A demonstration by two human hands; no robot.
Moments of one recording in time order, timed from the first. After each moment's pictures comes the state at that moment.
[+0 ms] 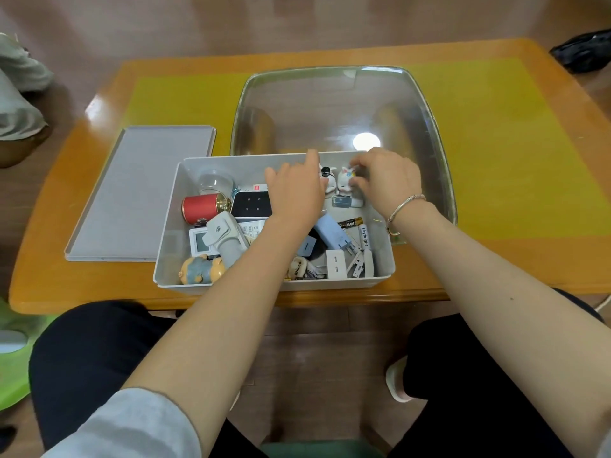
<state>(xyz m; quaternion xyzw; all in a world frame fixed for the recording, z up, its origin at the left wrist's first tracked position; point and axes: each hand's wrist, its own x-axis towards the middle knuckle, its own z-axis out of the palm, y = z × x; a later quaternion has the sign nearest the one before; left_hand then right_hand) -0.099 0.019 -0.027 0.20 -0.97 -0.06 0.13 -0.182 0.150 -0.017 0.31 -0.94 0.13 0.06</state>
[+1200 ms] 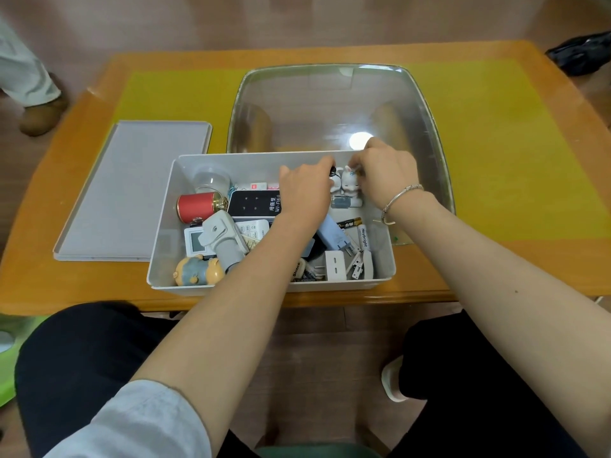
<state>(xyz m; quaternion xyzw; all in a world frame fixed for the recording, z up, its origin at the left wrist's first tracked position) -0.115 0.022 -0.039 0.15 -0.97 -0.11 0.14 -0.186 0.139 -0.006 0.32 -0.95 0.03 0.03</state>
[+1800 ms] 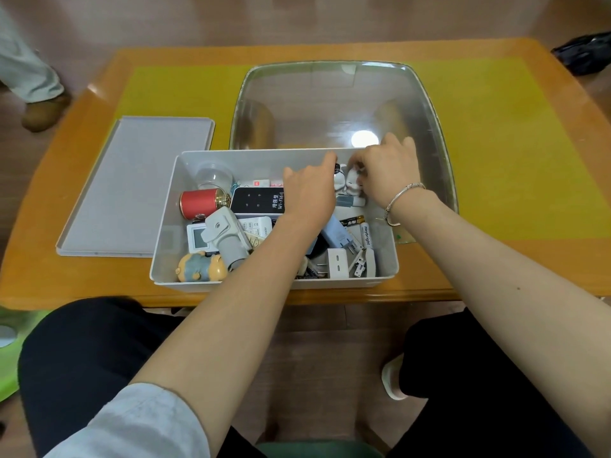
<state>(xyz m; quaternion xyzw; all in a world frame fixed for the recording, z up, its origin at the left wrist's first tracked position) -0.111 0.026 -0.043 0.16 -0.97 -0.10 0.13 -0.185 0.136 -0.005 0.33 -0.94 0.00 0.06</state>
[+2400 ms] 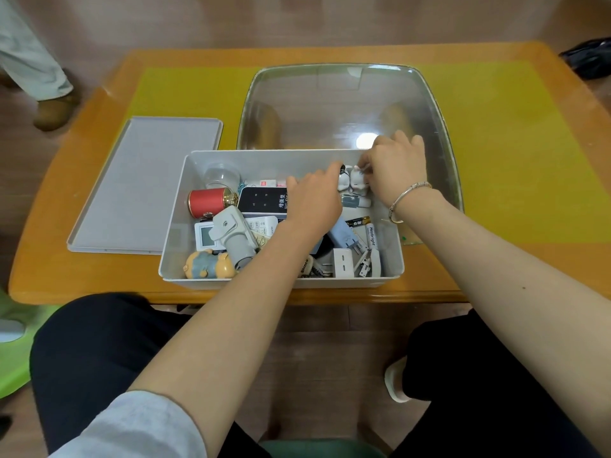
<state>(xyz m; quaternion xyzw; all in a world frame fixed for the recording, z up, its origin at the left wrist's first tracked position) -0.094 0.029 -0.037 0.15 -0.97 -0.14 0.11 -0.182 0.134 0.001 0.32 -0.94 -0.01 0.08</state>
